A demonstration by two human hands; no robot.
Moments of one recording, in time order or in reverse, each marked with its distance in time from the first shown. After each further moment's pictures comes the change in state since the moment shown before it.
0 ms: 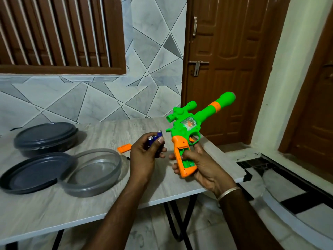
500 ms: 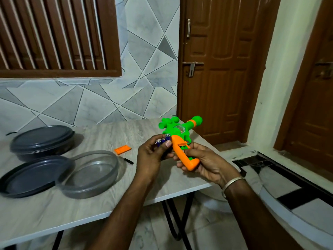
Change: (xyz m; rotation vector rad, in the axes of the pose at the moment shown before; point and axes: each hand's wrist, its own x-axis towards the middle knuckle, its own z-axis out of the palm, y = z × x) left_hand -0.009 0.004 0.019 -0.085 -0.121 -0.098; right_hand -0.006 -0.019 -0.017 -0.002 0.050 0.130
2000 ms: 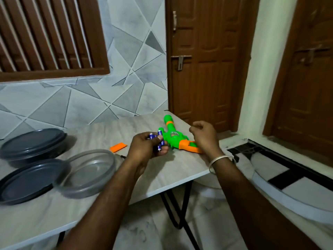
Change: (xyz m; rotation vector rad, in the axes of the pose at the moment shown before) left_hand 0.015 0.023 -0.013 0.087 -0.079 -0.365; right_hand 0.035 -0.009 -0.010 -0.627 0.762 -0.323
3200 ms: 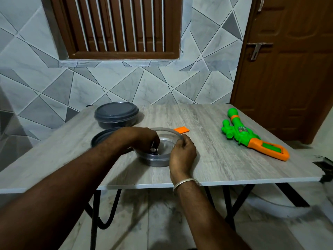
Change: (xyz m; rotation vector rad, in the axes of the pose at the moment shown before) left_hand -0.028 0.064 -0.194 1.859 -0.437 -0.180; right_hand -0.172 -0.047 0.219 0.356 -0.051 0.092
